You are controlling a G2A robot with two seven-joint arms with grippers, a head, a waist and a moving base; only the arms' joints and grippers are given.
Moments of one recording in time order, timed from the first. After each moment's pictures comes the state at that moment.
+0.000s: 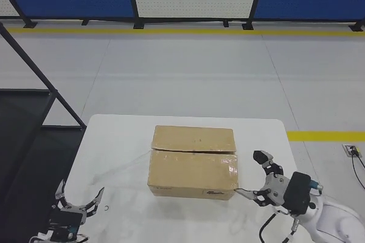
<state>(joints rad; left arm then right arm) 1.72 -1.17 -1.72 -1.80 1.69 0.07 0.53 -1.36 -1.12 1.59 -1.94 -1.13 -0.82 -0.04</state>
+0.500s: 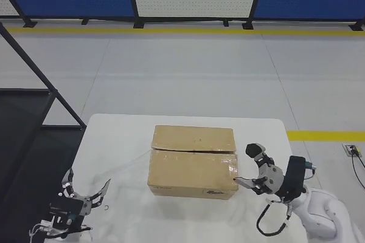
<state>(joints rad) 1.65 -1.17 -1.72 -1.86 1.57 -0.08 0.39 -1.16 -1.12 1.48 -1.65 -0.81 -0.90 0.06</state>
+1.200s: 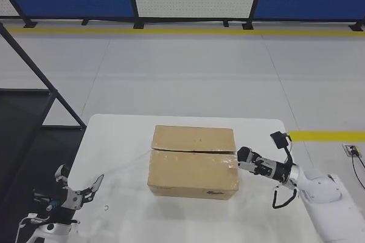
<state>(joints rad) 1.62 -1.17 -1.79 -1.85 1.41 -0.25 0.28 -0.87 -1.07 1.34 -1.25 0.12 -0.80 0.97</state>
